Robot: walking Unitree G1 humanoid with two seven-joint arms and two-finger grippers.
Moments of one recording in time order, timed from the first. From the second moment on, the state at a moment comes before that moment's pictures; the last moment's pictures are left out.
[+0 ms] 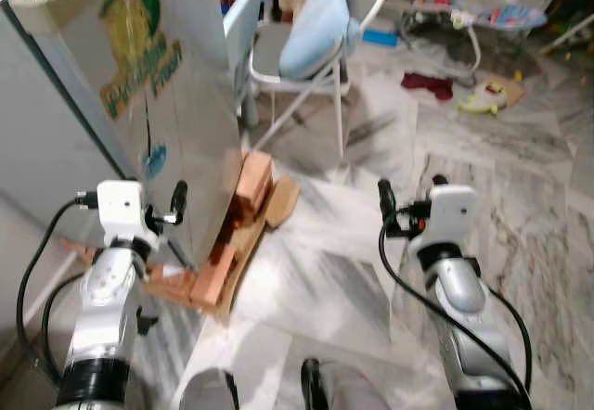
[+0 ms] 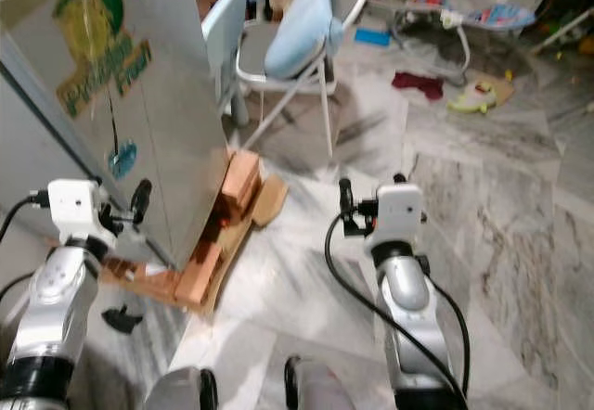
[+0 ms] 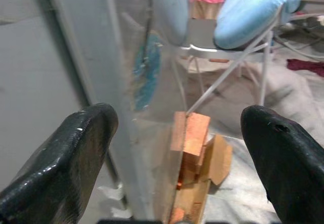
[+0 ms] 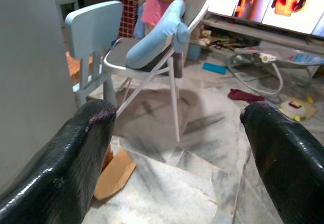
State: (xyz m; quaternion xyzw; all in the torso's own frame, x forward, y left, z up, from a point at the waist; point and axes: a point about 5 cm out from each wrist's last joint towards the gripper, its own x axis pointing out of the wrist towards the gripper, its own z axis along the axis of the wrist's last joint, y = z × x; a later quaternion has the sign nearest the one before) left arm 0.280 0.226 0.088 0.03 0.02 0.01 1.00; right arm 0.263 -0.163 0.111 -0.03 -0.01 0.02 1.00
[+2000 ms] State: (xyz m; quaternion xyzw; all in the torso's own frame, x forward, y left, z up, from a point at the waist) left arm 0.311 0.138 0.106 0.05 -0.01 -0.26 0.97; right arm 0.258 -0.176 0.110 -0.05 0.00 -0.06 1.00
